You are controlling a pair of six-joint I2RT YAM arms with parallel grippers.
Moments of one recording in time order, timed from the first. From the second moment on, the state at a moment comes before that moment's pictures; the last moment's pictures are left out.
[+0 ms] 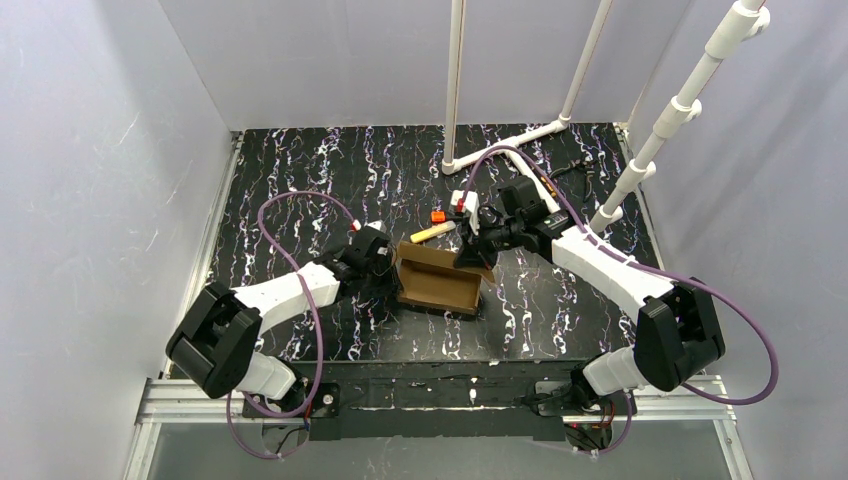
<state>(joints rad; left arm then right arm) -0.65 1.41 0.72 -0.26 0.02 -0.77 0.56 1.42 1.02 -0.43 -0.78 -0.41</state>
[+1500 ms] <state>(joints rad) -0.65 1.39 0.69 -0.07 -0.09 -0.62 0.56 1.42 1.03 -0.38 -0.73 -0.32</state>
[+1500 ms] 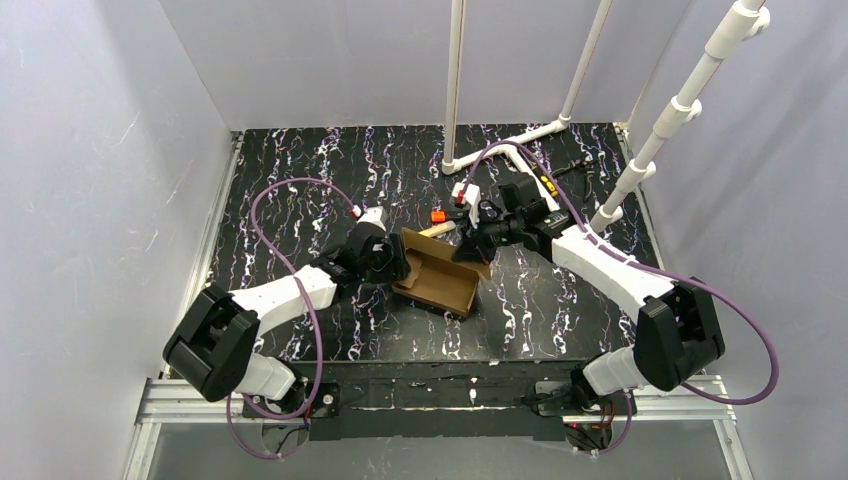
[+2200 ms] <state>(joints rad) -0.61 1.40 0.61 0.15 0.02 -0.52 0.54 1.47 1.05 -0.36 -0.77 -0.25</state>
